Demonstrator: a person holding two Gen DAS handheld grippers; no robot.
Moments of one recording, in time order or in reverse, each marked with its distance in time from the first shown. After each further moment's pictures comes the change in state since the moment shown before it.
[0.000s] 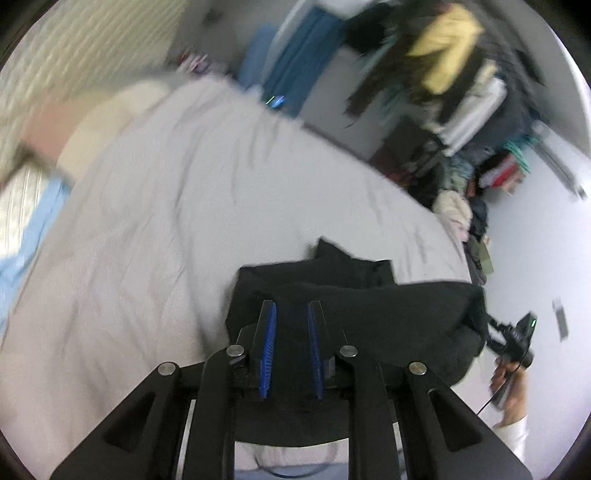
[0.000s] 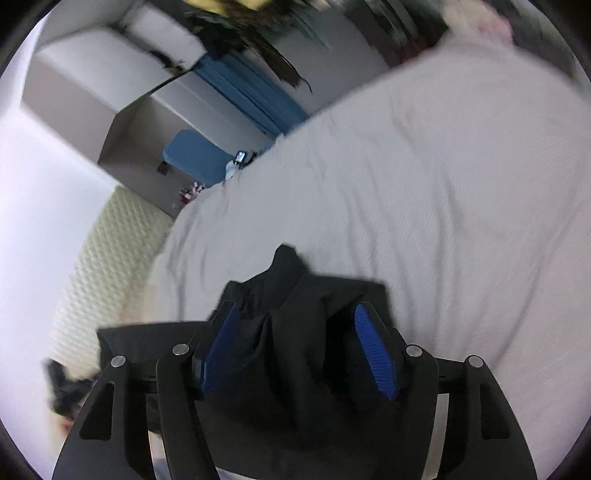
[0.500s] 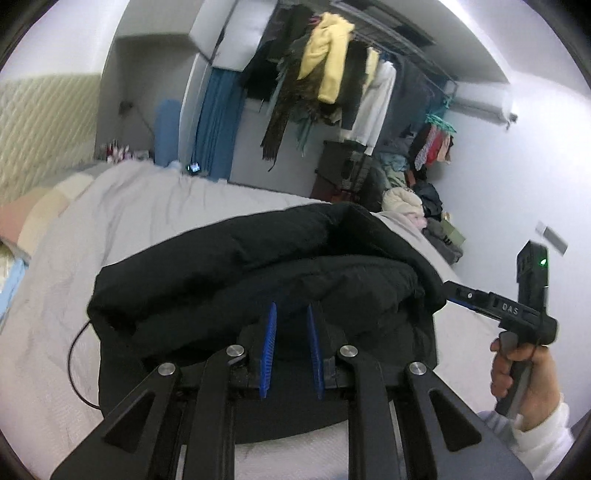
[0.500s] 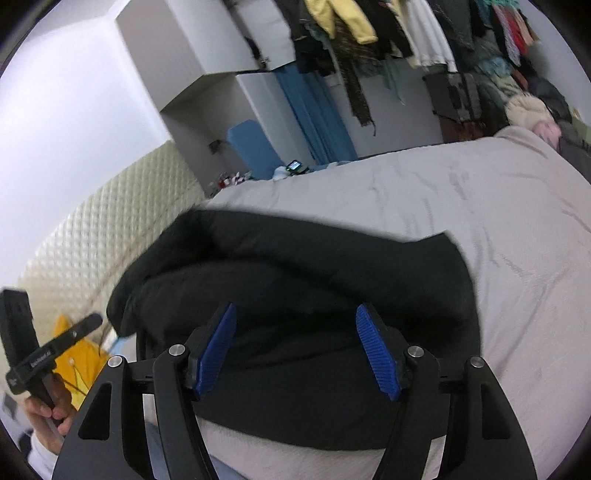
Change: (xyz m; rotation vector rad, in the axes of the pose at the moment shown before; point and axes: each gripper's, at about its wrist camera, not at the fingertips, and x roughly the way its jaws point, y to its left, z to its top) left arm 0.005 -0.142 -0.137 0.328 -0.243 -0.063; right arm -0.021 0.117 -0.131 -0.331 -0.121 0.015
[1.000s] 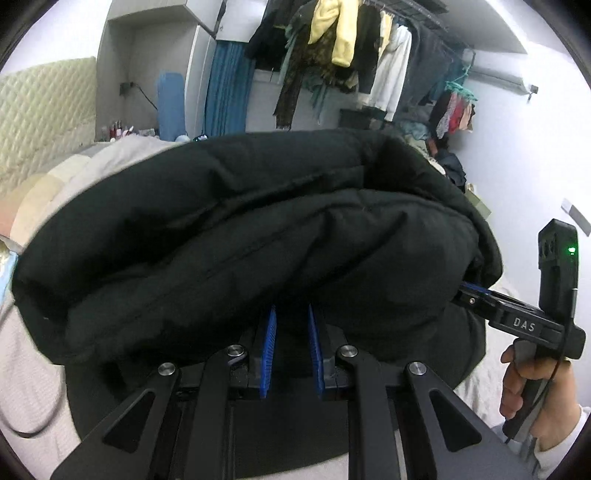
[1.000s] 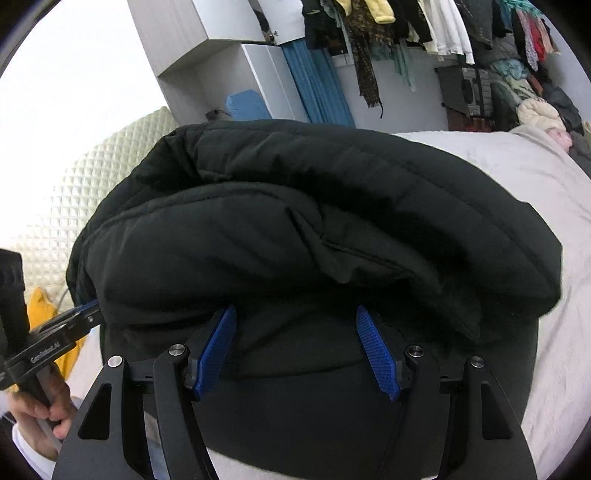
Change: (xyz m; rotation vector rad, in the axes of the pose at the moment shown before) left arm 0.105 0.015 -0.017 0.008 0.123 0.073; right arm 0.085 0.006 -0.011 -0.063 0.072 -0.050
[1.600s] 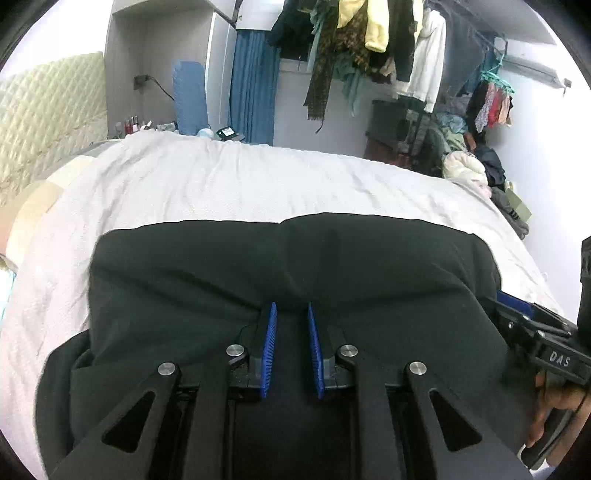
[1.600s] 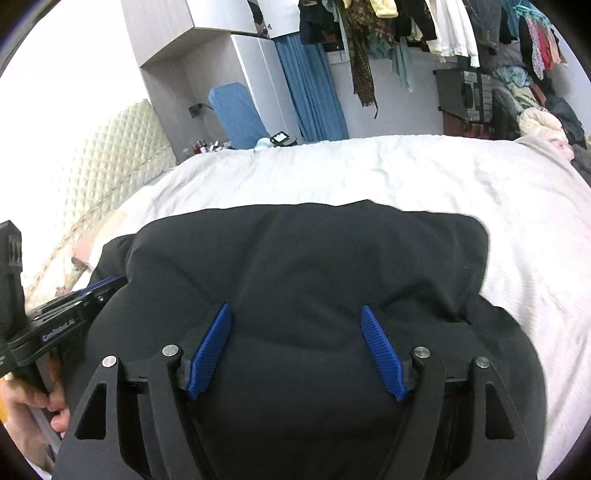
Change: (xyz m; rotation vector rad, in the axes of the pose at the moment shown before) left arm 0.126 0.040 0.056 -0.009 0.033 0.132; right arm 0.086 -0.022 0.037 -0.023 0.011 -0.059
